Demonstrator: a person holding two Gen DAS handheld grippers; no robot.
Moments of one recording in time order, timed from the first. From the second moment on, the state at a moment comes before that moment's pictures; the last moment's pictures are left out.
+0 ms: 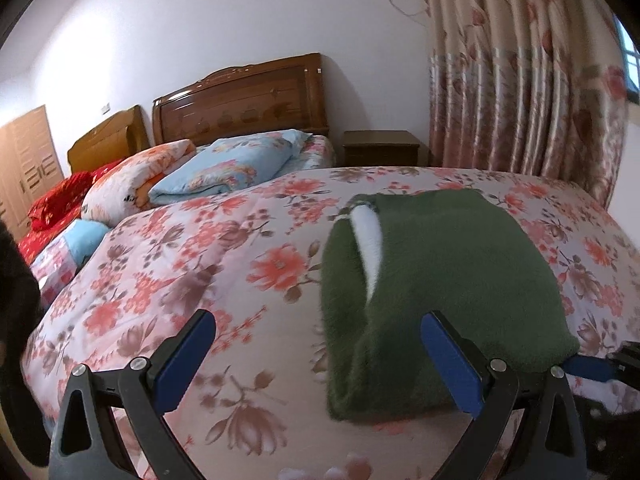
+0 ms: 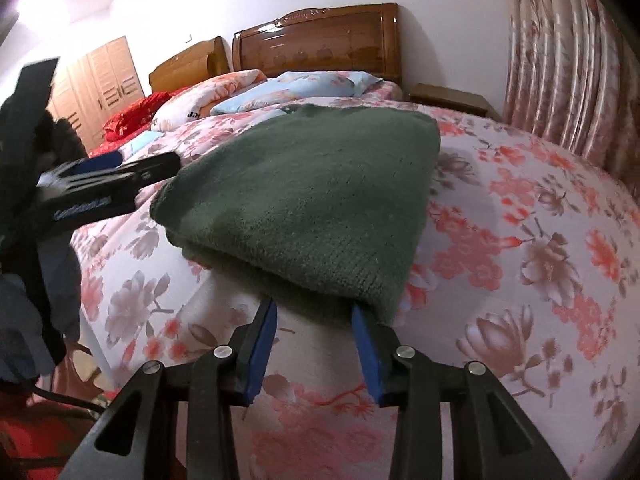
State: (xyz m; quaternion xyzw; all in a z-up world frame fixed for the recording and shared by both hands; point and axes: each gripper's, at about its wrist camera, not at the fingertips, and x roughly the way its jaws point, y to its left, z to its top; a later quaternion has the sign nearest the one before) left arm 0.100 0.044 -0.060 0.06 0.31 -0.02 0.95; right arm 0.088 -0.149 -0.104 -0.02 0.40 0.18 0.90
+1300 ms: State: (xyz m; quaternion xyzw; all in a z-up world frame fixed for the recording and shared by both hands) left arm 0.188 0.030 -0.097 -0.03 0.40 -0.13 0.91; right arm 0.147 -0.124 -0.082 -0.10 0.33 0.09 0.93
